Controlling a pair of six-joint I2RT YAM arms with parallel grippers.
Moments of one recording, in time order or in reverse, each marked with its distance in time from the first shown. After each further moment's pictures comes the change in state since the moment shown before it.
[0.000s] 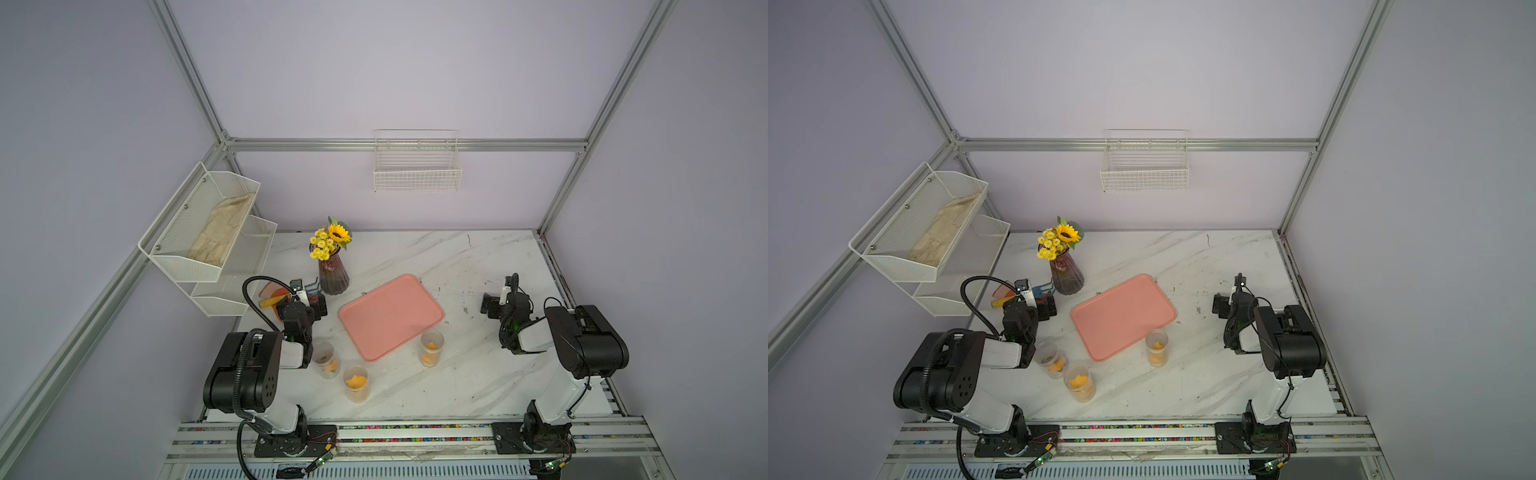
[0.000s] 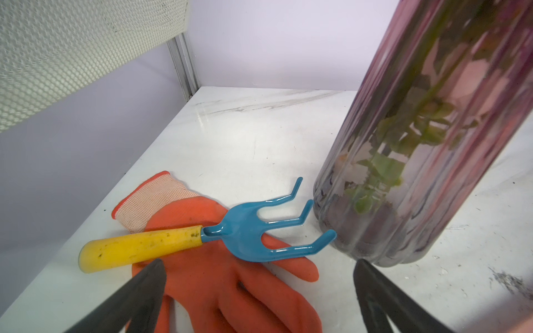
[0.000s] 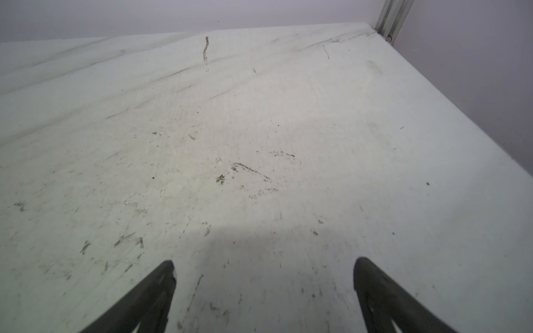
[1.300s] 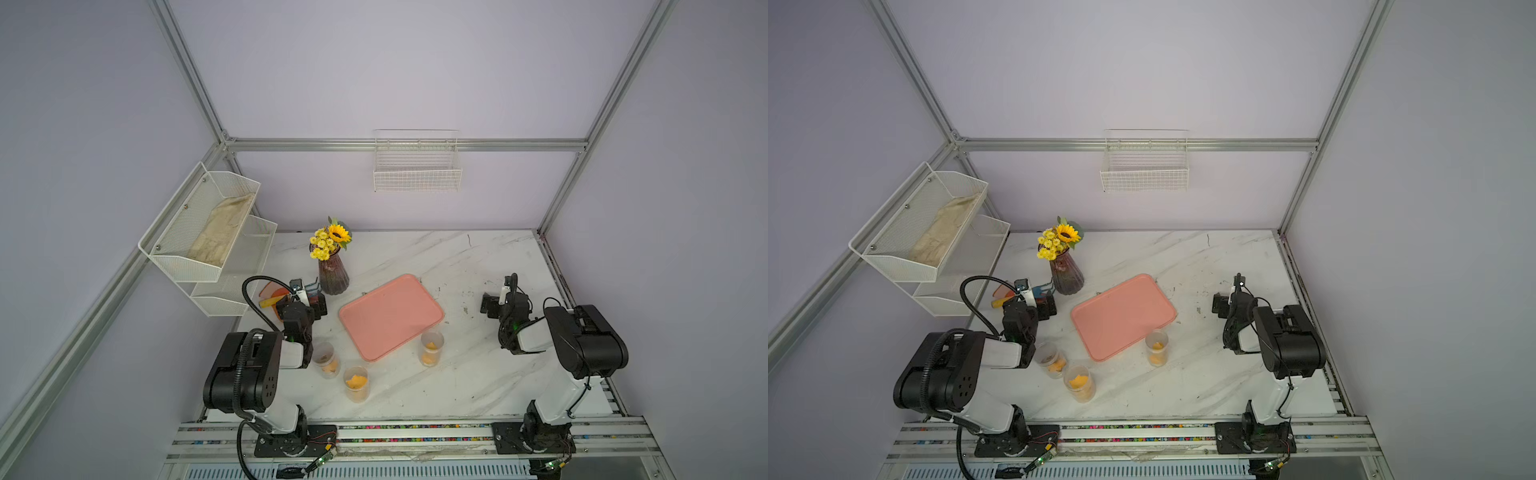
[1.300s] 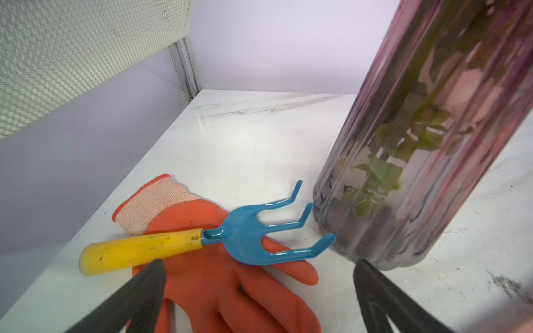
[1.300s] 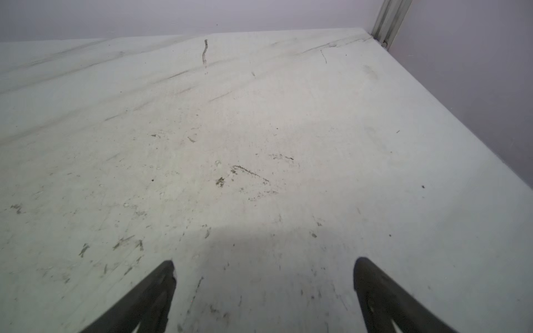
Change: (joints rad) left arm 0.000 0.000 0.000 0.014 0.000 0.000; right arm 0.016 0.000 0.000 0.008 0.026 -0.010
